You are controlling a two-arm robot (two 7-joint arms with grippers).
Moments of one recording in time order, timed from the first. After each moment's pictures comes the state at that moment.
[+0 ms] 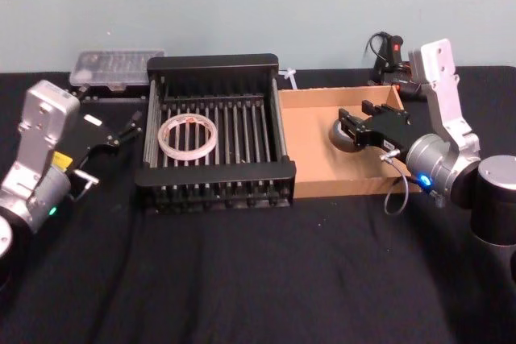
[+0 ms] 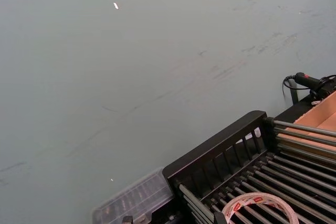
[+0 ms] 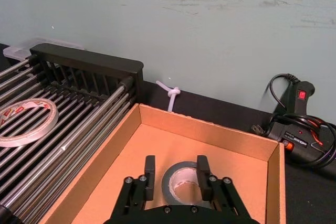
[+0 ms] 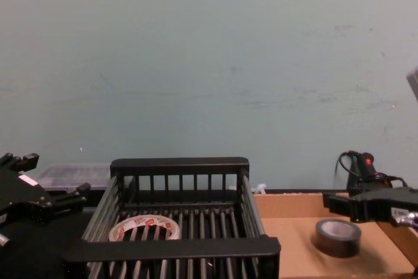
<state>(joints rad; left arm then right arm) -0.20 0.60 0.45 -1.41 -0.25 -0.12 0.03 0.31 0.27 -0.28 -1.32 0.25 0.27 0.25</state>
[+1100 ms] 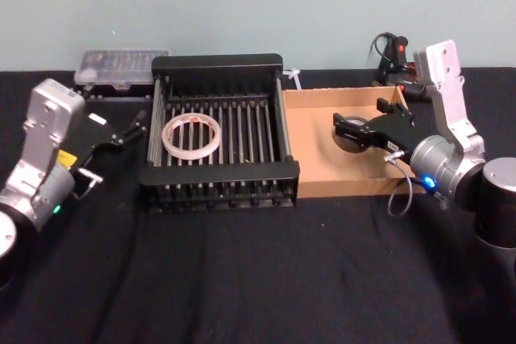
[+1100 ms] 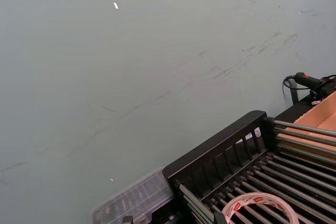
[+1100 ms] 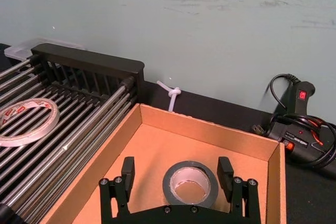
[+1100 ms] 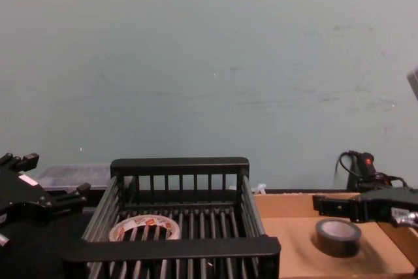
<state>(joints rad) -0.20 0.60 0.45 -1.41 -0.25 -0.12 0.03 0.30 0.27 -0.28 -1.33 0.25 0.27 0.25</state>
